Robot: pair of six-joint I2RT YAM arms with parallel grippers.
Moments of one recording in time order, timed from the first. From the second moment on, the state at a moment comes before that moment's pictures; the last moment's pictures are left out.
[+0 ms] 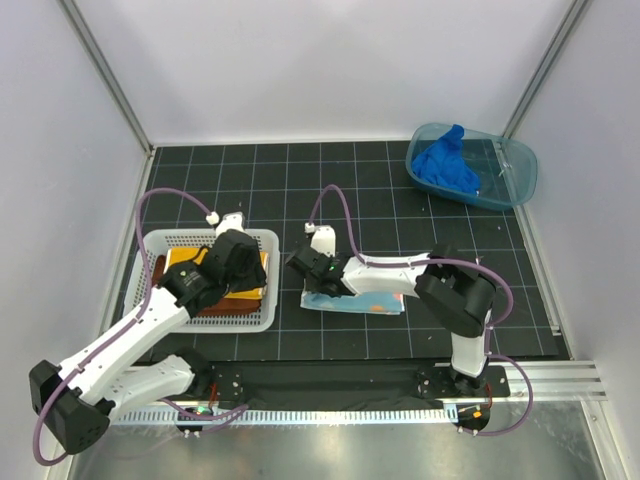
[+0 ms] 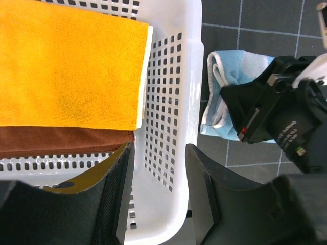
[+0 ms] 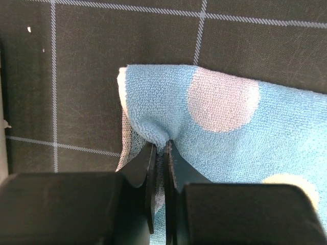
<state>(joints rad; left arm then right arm) -0.69 0.95 0.86 -0.77 -0.31 -0.71 1.03 1.89 1.17 -0.34 0.46 0.84</state>
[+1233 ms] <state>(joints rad) -0.65 0.95 0.85 -0.73 -0.23 -0.71 1.08 1.92 1.19 -0.43 0.59 0.86</state>
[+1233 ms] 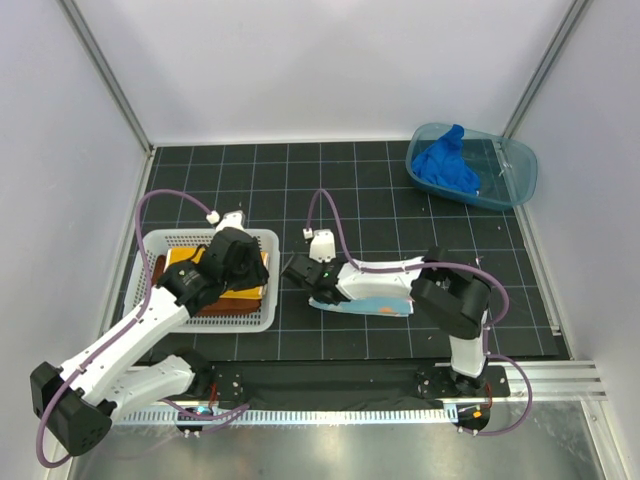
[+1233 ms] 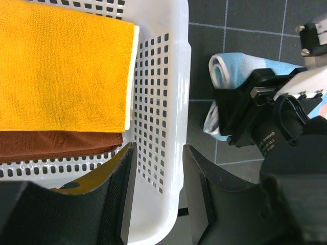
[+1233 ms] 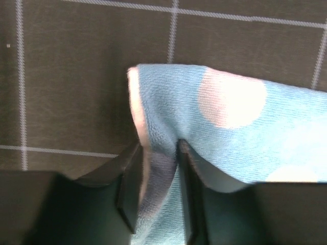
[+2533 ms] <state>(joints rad) -0.65 1.09 0.78 -0.56 -0.16 -0.76 0.90 1.40 0.84 -0.07 0.21 0.94</state>
